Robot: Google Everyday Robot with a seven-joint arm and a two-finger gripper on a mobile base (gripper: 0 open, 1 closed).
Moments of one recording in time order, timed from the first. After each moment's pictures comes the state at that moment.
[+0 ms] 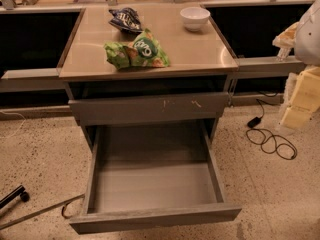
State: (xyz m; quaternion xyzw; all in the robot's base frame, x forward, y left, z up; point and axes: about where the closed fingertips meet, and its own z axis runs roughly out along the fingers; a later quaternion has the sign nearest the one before) arm 0.438 -0.217 0.976 -0.60 0.78 -0.03 0.16
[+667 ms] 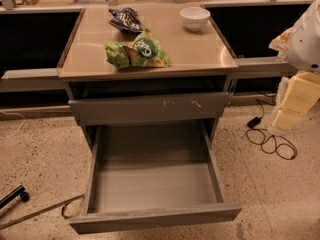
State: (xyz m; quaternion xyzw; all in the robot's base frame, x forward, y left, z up) arm 0.446 -0.211 0.966 -0.60 0.78 -0.04 0.17
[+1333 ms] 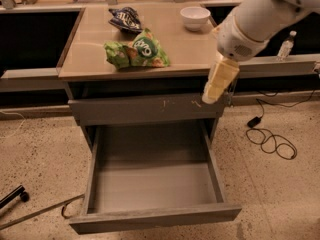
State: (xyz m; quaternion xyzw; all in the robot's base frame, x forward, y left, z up) arm 0.575 -0.137 0.921 -0.63 0.74 -0.01 0.25
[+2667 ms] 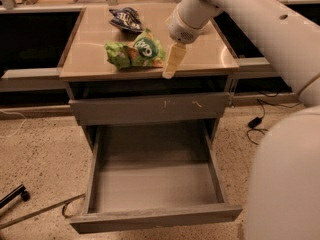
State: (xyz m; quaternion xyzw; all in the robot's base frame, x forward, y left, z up) arm 0.723 -0.041 0.882 -0.68 0.68 0.00 0.29
